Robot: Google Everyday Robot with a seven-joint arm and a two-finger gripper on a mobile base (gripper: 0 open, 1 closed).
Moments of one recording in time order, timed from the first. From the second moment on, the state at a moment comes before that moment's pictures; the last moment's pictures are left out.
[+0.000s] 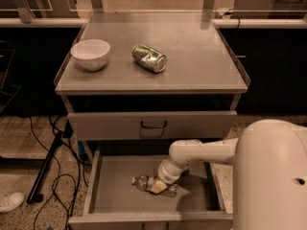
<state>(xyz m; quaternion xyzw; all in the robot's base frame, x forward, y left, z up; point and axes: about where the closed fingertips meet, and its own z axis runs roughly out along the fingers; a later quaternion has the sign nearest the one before) 0.527 -0.021 0.367 -0.59 0.78 0.18 0.12</state>
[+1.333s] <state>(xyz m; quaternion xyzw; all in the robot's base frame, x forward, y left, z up) 0.485 -0.095 0.464 -0.57 0.80 0.13 0.11</state>
